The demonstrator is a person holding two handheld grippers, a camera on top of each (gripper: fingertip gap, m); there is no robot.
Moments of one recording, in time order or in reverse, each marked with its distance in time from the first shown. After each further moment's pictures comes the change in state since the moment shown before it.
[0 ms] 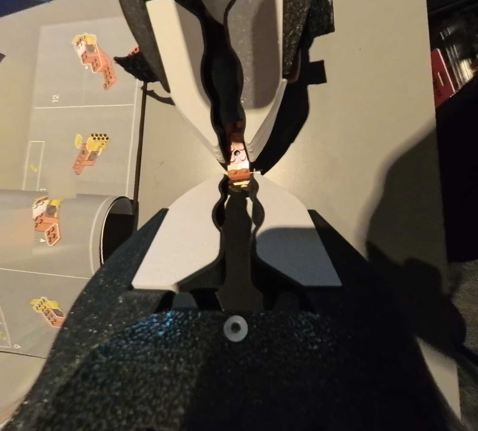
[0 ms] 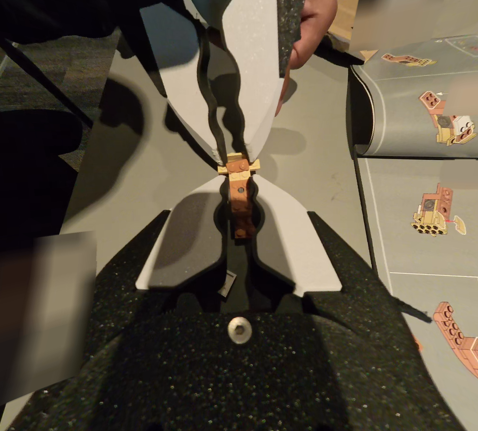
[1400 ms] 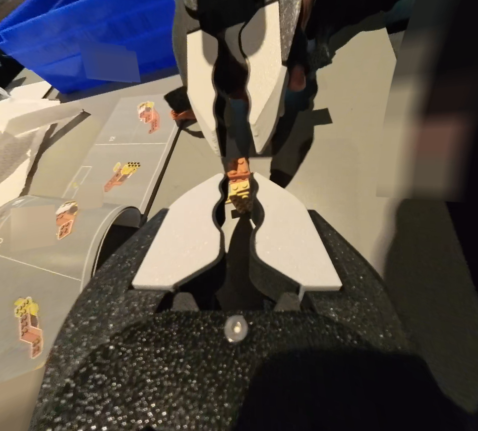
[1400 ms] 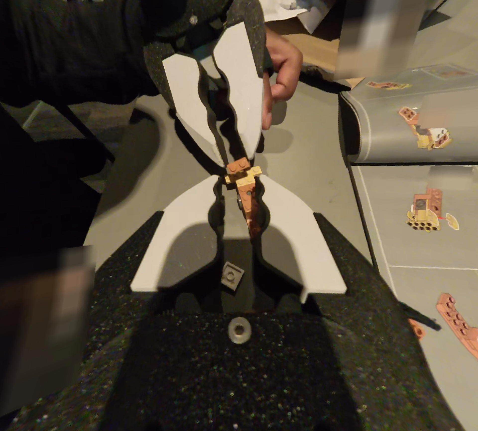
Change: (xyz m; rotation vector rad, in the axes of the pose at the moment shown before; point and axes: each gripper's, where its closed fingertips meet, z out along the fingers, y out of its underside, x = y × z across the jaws) left arm 0.003 -0.014 -0.010 0.375 -0.155 -0.023; right arm -0.005 -0.012 -0.019 0.145 -0.022 0.034
